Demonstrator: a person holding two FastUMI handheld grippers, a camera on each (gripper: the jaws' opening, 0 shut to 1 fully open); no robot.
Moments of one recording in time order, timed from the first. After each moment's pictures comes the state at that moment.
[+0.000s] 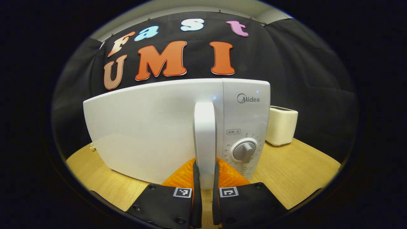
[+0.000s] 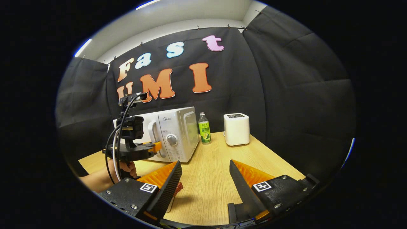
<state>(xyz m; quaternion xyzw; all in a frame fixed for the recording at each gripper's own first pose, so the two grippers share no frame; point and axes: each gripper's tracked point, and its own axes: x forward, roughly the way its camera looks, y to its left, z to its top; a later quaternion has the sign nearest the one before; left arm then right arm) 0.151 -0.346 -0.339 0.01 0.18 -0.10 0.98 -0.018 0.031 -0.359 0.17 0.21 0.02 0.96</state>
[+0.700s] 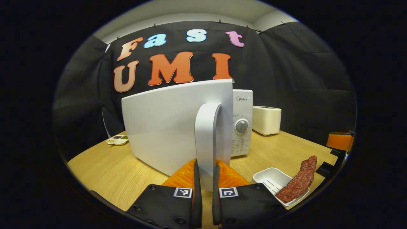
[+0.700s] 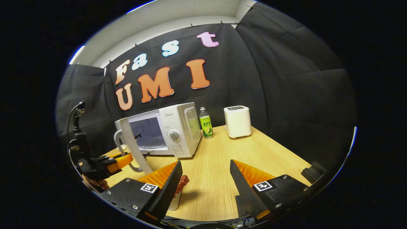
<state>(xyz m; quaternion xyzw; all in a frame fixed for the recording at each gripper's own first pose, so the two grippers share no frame) 0.009 -0.241 -0.313 0.00 0.14 -0.12 0.98 -0.032 0.051 -0.366 0.20 0.23 0.02 0.95</state>
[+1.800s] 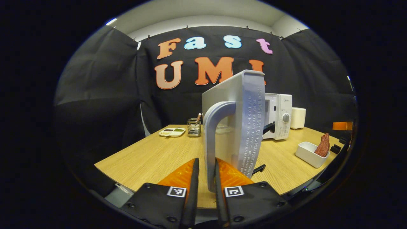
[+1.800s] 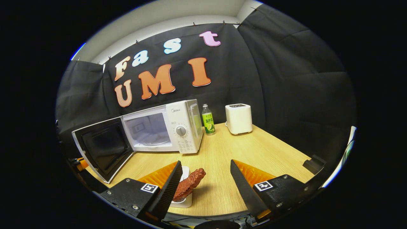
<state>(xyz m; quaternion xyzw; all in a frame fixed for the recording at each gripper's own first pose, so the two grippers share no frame) -0.071 -0.004 -0.306 0.01 0.15 -0.02 0.99 -0.048 0.083 -0.358 0.18 0.24 0.00 0.95</state>
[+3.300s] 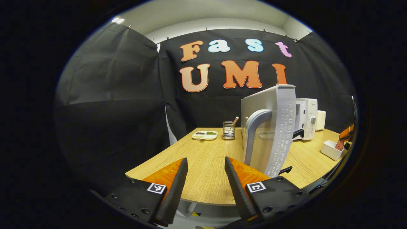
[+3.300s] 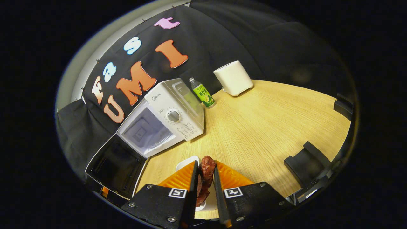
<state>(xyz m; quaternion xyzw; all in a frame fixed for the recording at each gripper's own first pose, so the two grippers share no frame) -0.076 0.127 -0.288 0.02 0.13 0.06 0.99 -0.035 0.130 -0.419 0.40 0.35 -0.01 0.85</state>
